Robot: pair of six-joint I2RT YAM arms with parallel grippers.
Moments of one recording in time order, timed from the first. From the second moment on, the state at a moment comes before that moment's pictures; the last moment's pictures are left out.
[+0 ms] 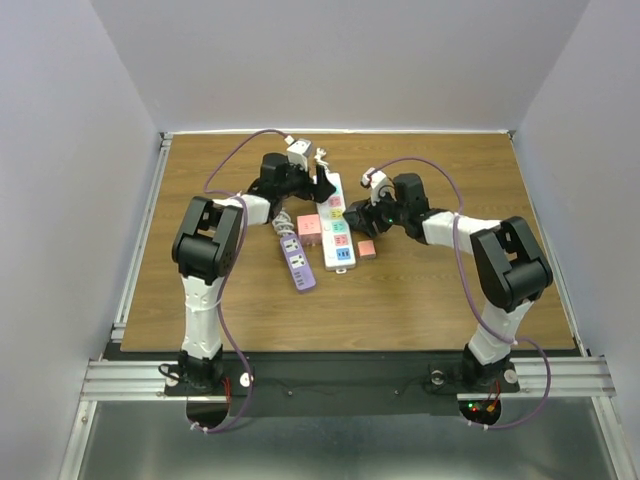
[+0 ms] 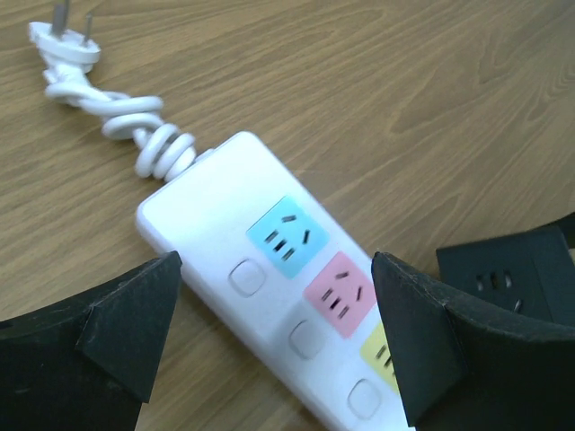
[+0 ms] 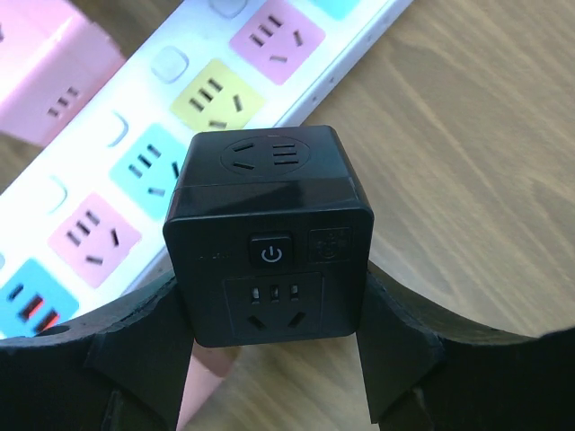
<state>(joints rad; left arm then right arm) -0.35 2.12 1.29 0.49 0.45 -0.21 0.39 1.82 1.03 0.19 -0.39 -0.24</state>
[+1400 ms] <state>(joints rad) -0.24 1.86 0.95 0.73 0.56 -0.30 0.57 1.73 1.15 -0.06 -0.52 -0.41</state>
